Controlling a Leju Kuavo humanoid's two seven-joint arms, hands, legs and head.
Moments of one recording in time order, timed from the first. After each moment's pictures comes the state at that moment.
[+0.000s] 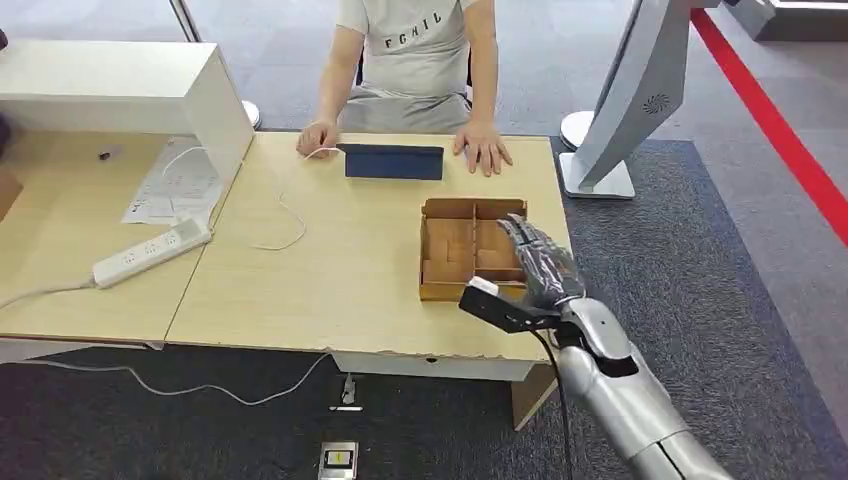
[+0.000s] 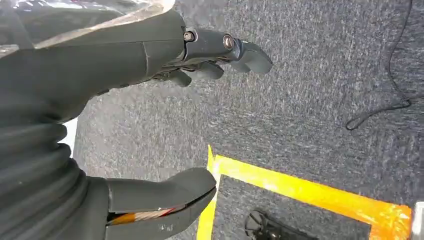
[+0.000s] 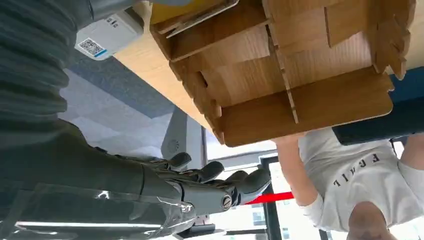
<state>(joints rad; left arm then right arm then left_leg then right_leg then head) -0.19 0.11 1.52 -0.18 -1.16 -0.04 -0.04 -0.58 -0.13 0.59 -0.92 0.93 -0.09 -0.04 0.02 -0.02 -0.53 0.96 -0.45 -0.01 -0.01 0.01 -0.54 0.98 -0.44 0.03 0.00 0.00</state>
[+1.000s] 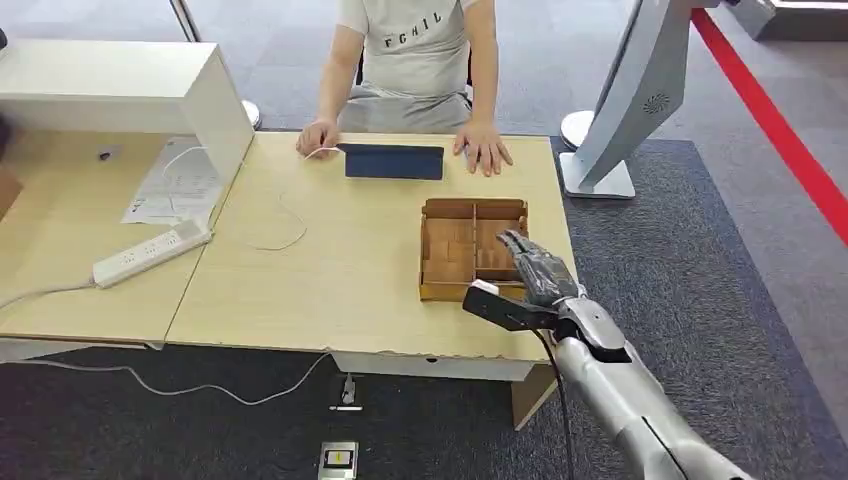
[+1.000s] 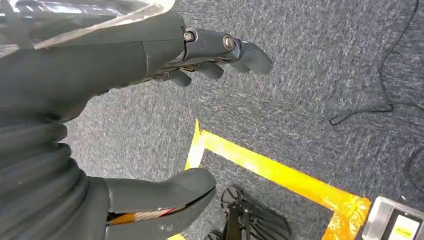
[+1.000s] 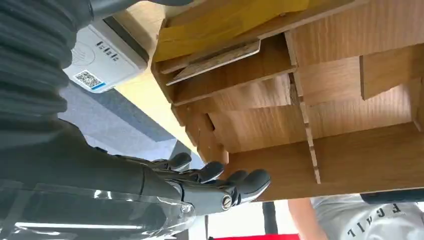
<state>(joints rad) -0.19 0.11 1.53 -0.18 -1.01 -0.04 -0.04 -0.68 -0.08 0.60 -0.62 0.87 -0.10 -0.15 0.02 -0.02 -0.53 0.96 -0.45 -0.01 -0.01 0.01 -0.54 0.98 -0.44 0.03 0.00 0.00</state>
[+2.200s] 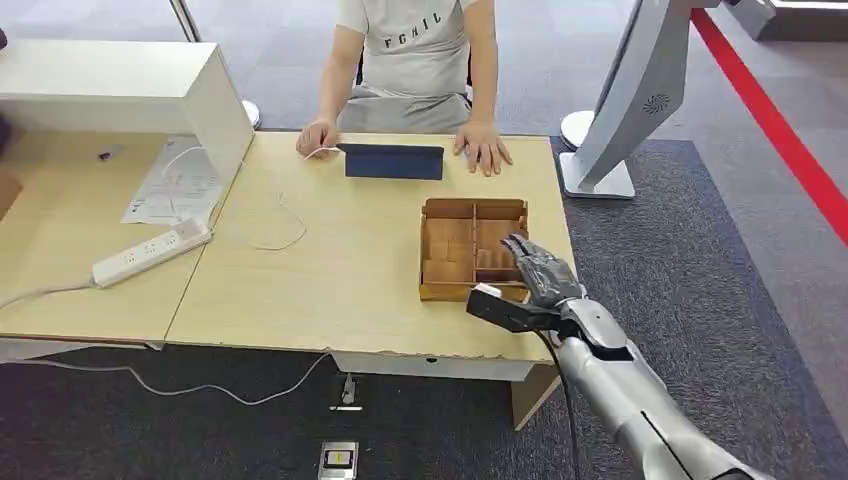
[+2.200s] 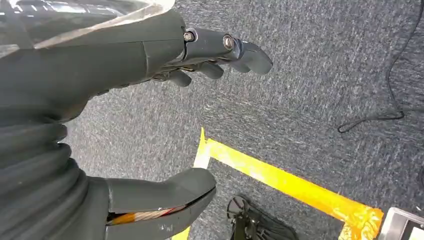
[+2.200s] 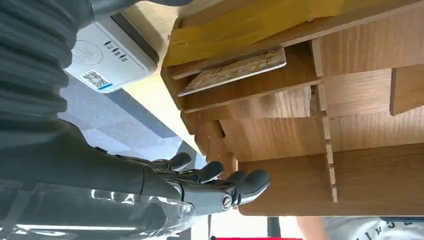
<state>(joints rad) -0.19 0.11 1.53 -0.18 -1.05 -0.02 -0.02 -0.71 -0.07 0.62 -0.53 0.90 -0.13 -0.16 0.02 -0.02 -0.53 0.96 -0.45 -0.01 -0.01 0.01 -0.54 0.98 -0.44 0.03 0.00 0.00</state>
